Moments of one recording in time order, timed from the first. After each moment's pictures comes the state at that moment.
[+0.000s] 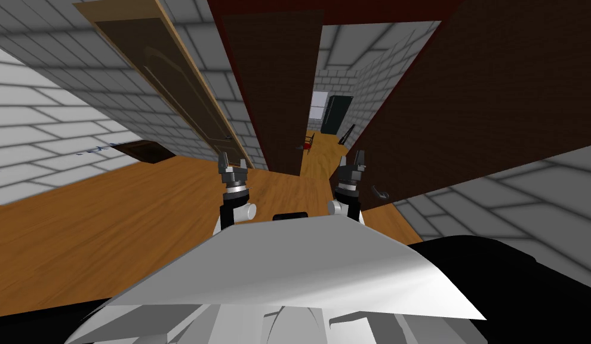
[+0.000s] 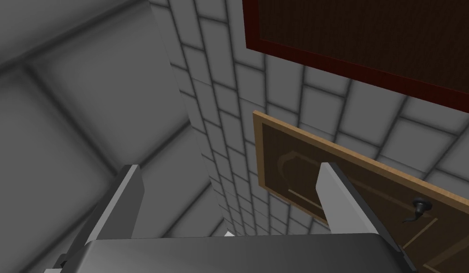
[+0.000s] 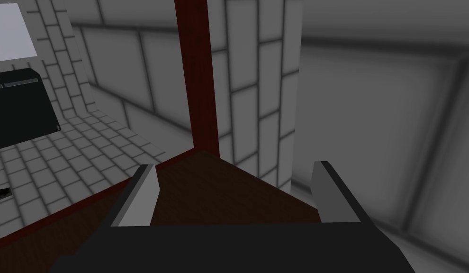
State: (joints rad) arm 0.41 0.01 -0.06 -2.18 0.09 -0.47 0.02
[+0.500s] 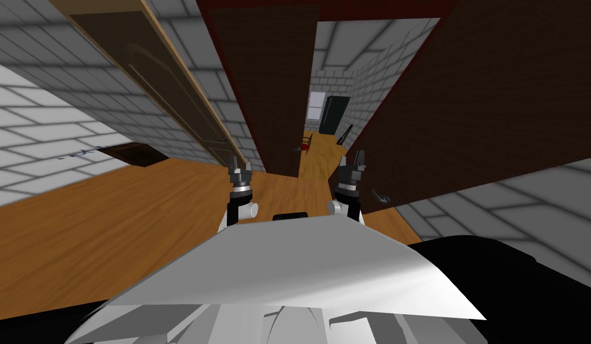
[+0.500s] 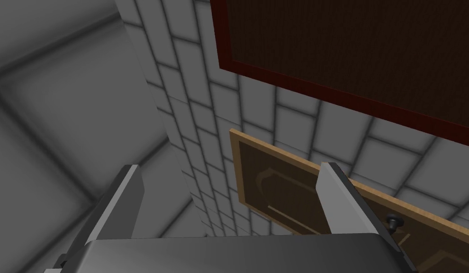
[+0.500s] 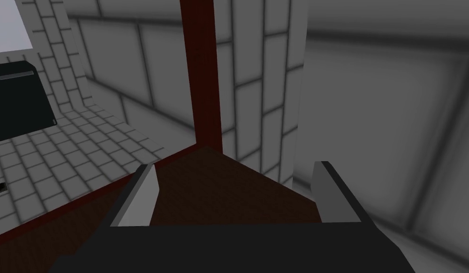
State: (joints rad) arm 0.37 0.04 -0.06 -2.06 0.08 -0.50 0.04
